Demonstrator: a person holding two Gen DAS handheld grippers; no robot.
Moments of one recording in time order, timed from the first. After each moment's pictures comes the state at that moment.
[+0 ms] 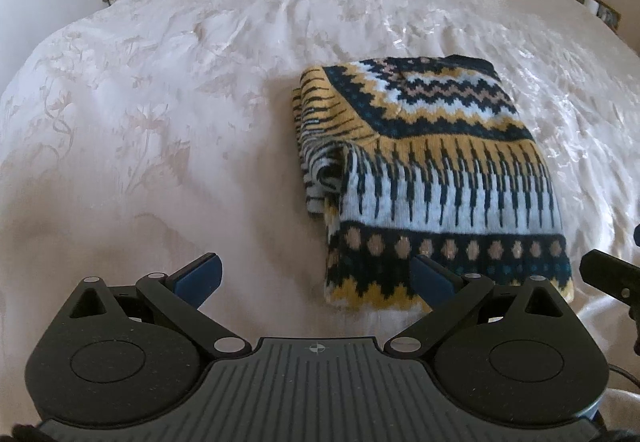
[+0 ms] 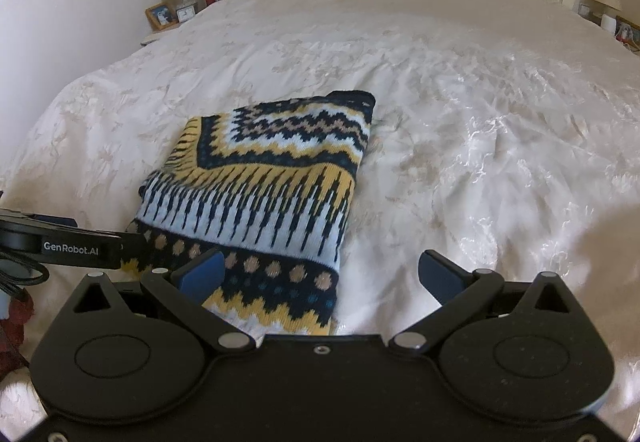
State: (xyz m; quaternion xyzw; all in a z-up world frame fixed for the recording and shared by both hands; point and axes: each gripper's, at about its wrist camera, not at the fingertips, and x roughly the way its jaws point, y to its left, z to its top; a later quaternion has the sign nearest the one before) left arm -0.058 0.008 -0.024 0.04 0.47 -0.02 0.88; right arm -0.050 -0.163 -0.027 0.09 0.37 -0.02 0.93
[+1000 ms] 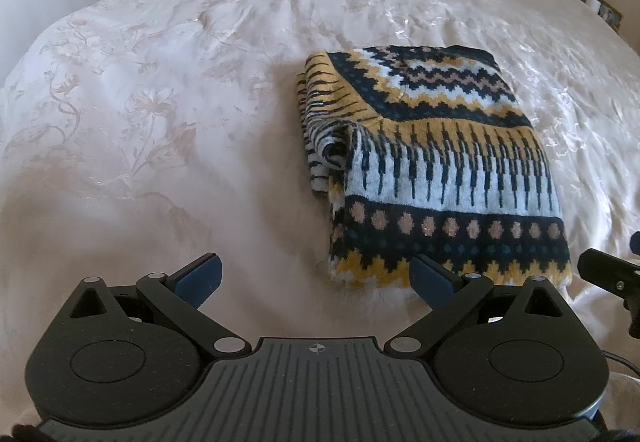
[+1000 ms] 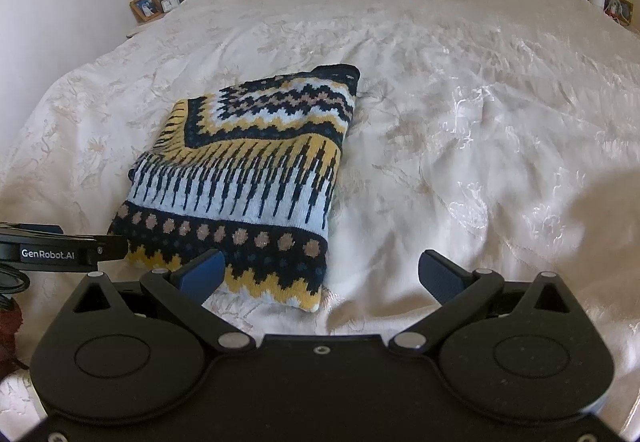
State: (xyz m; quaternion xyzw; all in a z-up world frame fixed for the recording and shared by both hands) left arm -0.066 0.013 -0.024 0.03 0.48 -0.02 0.88; right arm -0.056 -0.167 -0.035 0.11 0.39 -0.04 0.91
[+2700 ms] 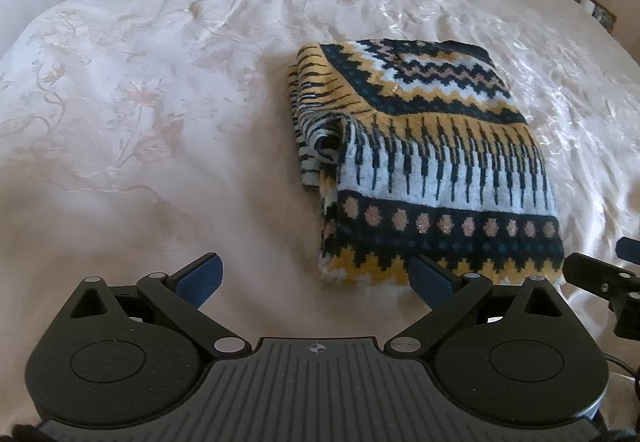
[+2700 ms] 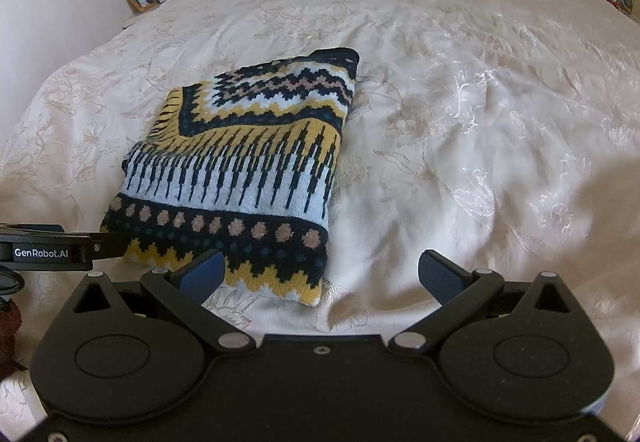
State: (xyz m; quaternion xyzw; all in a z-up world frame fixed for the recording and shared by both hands) left arm -0.064 0.013 -0.031 0.02 0.49 -0.03 0.87; right arm -0.049 -0.166 -0.042 0.12 0.41 -0.04 0.90
